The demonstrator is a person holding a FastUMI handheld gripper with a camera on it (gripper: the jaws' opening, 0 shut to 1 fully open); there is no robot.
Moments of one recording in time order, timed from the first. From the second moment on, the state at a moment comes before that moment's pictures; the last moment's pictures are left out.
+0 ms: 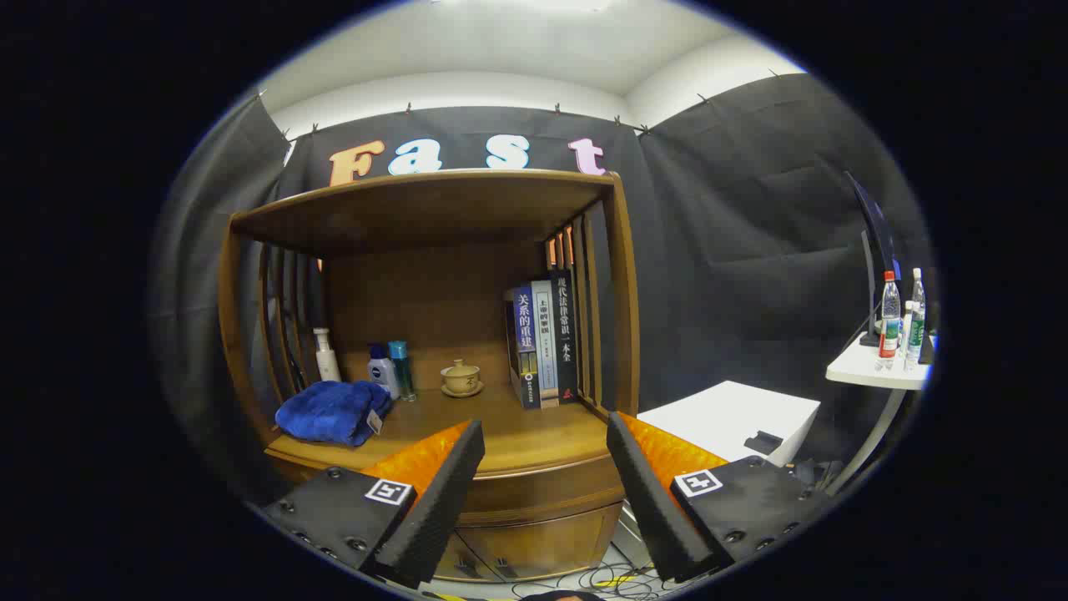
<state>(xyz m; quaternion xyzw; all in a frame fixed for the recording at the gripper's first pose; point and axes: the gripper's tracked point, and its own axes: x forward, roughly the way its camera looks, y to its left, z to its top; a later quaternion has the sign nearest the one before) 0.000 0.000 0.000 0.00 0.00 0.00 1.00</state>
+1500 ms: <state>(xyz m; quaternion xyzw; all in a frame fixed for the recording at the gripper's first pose) 0.011 0.012 -0.040 -0.04 0.03 0.00 1.00</state>
